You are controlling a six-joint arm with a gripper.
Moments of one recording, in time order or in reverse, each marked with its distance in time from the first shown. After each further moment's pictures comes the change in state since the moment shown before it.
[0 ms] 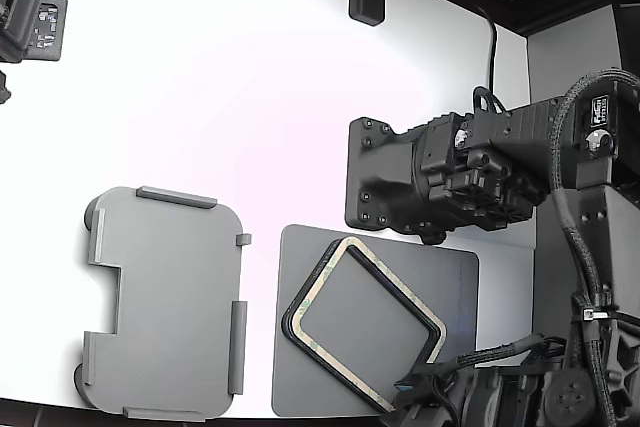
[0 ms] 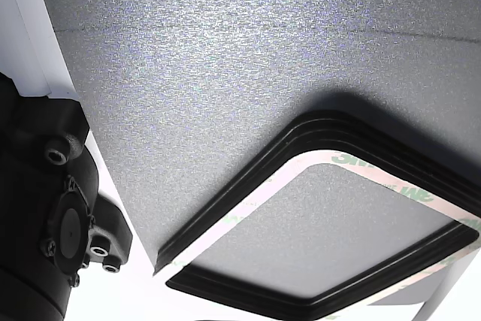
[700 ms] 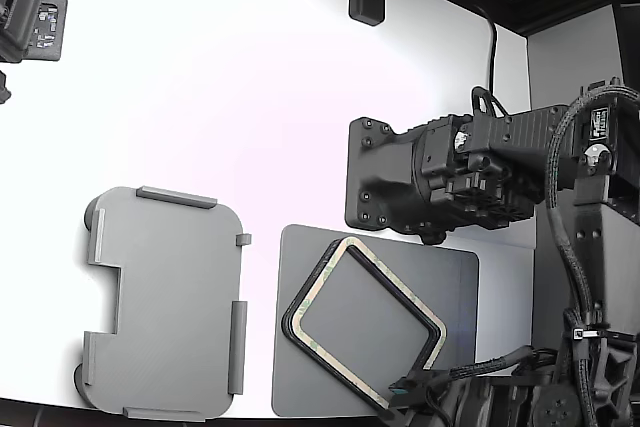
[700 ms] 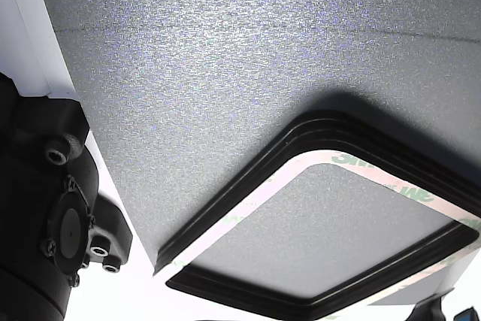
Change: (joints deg) arm 3.3 -4.0 0.8 -2.9 1.7 0.3
